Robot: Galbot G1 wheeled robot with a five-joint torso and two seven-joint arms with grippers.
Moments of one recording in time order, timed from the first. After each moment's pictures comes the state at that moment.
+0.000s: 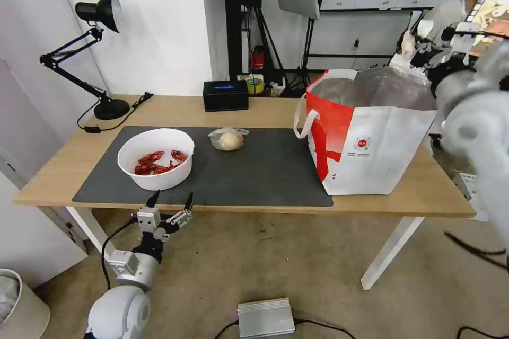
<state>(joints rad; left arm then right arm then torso) 1.48 -1.36 -0.60 -1.97 -0.29 -0.04 0.13 -0.41 0.75 0.30 1.83 1.27 -0.62 0.69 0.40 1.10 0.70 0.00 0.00</state>
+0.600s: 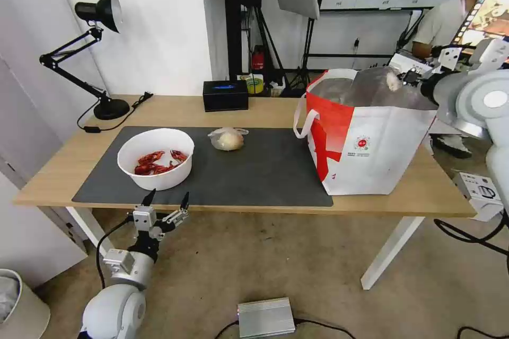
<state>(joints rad) 1.48 -1.34 -0.62 -1.97 -0.30 -0.04 0.14 -0.40 0.78 0.32 1.78 1.51 -0.70 0.78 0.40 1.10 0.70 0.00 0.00</state>
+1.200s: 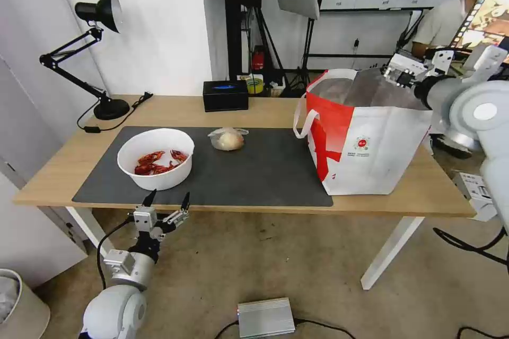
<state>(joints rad) 1.49 -1.34 -0.62 -1.98 -0.30 -0.04 0.14 -0.55 0.76 0.34 1.86 1.15 -0.41 0.33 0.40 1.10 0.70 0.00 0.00</state>
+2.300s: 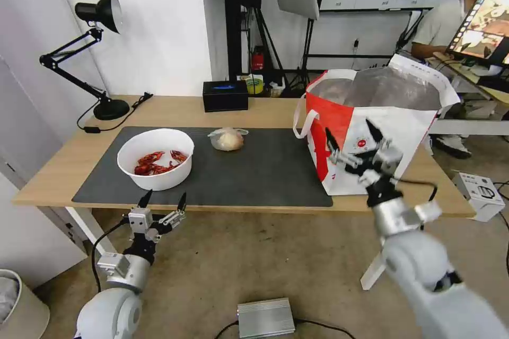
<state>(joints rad) 1.51 -1.34 -0.64 -2.00 -0.31 -0.05 0.15 -1.33 1.13 0.42 2.08 0.36 0.20 0.05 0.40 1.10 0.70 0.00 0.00</state>
